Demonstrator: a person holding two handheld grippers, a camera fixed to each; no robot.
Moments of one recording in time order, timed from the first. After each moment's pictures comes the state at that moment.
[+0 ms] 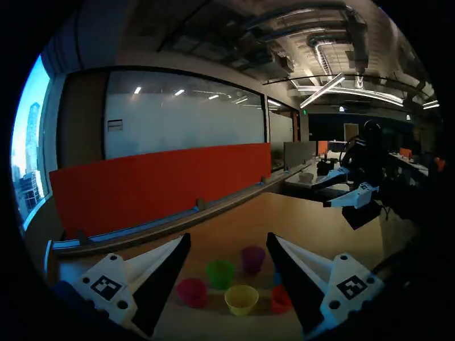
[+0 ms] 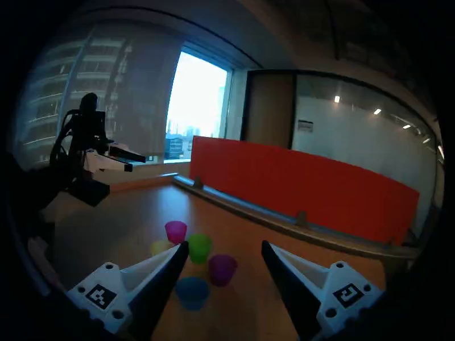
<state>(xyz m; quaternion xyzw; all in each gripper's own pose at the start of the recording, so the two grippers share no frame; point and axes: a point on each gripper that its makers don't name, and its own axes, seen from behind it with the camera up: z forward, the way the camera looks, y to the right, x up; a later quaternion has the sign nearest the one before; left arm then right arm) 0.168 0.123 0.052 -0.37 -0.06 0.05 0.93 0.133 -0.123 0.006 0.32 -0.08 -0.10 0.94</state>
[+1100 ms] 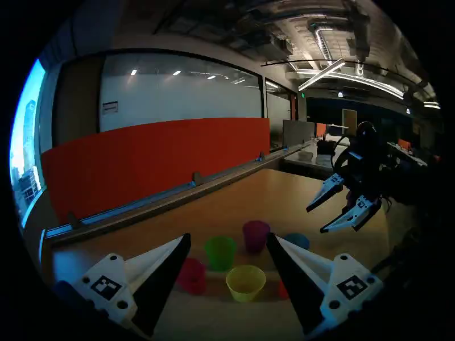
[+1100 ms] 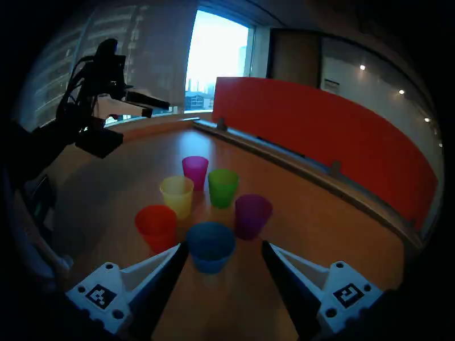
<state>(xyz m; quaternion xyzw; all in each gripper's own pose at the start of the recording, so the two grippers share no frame) 0.100 0.128 0.070 -0.38 -0.11 0.07 0.92 -0.014 -0.138 0.004 0.36 -0.22 -0.15 0.89</state>
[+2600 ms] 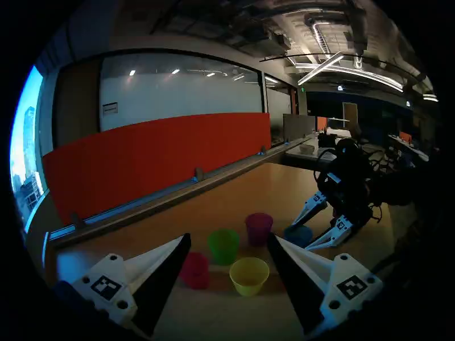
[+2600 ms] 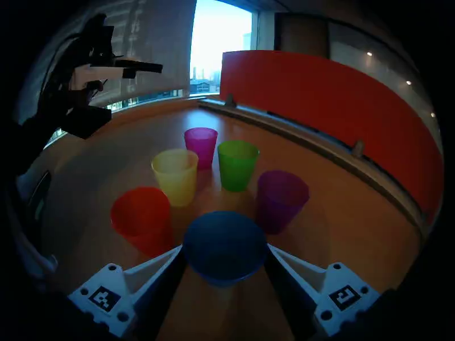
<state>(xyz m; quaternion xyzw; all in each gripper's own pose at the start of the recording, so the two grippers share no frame) 0.088 0.122 0.066 -0.37 -0.11 0.09 0.92 -0.090 -0.180 0.036 0.37 -0.26 -0.15 0.88</state>
